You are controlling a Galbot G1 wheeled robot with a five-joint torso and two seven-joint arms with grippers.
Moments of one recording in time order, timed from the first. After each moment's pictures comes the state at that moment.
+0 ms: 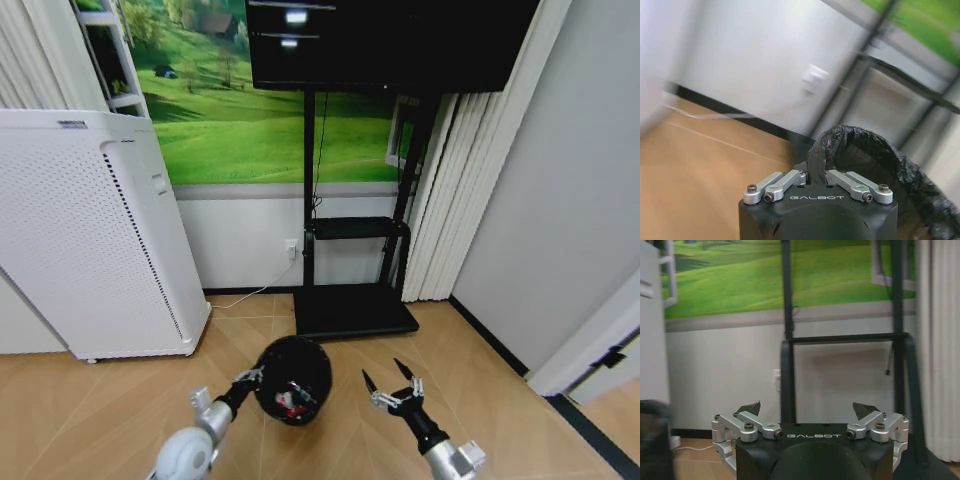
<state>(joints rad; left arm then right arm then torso) 1.62 -1.08 -0.55 -2.05 -0.93 0.17 -0.14 -1.80 1.20 0.59 2.11 0.38 0.18 -0.07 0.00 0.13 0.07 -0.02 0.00</state>
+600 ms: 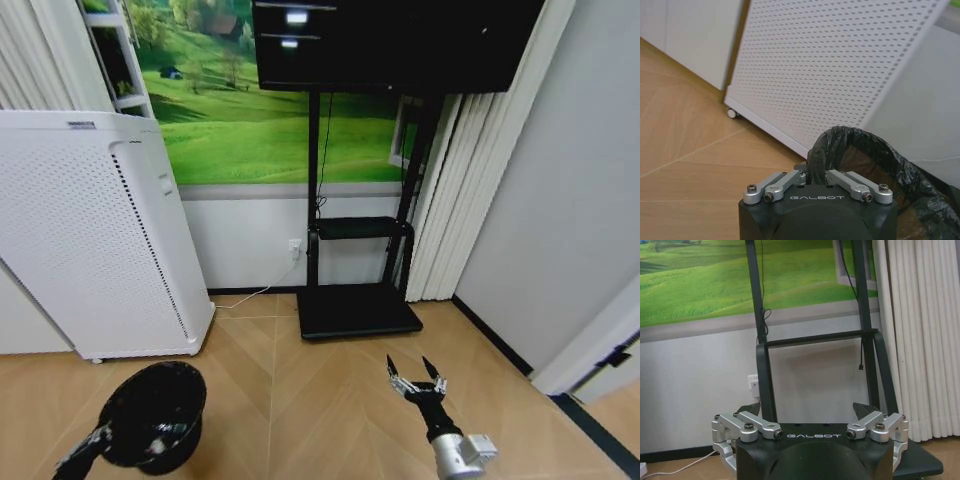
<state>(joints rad) 2.01 -1.26 -1.15 -2.03 -1.09 0.18 -0.06 -1.79 1.33 0.59 2.13 0.36 0.16 0.02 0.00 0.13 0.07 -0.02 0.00</state>
